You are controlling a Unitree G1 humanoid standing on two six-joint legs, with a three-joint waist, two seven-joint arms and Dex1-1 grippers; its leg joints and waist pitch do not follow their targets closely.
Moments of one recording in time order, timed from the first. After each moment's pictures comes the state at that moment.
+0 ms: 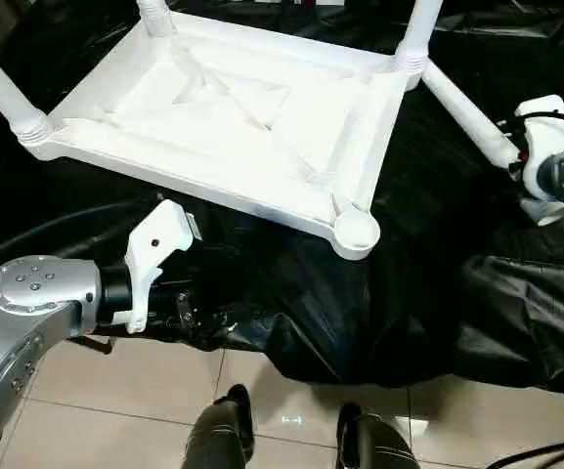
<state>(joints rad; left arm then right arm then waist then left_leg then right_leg) -0.25 0.71 0.03 -0.57 -0.49 0.92 -0.94 -1.23 -0.62 -0.01 1.33 -0.18 0.47 0.44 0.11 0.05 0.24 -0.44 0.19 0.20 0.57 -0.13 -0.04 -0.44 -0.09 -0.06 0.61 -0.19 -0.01</state>
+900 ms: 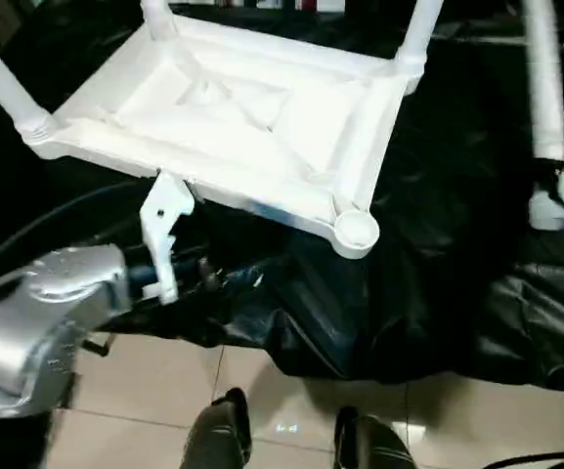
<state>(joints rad) -0.30 0.48 0.03 -0.40 -0.51 0.73 -0.78 -1.14 -0.69 -0.36 1.34 0.08 0.34 0.26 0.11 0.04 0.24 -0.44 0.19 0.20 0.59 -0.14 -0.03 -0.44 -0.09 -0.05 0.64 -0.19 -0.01</state>
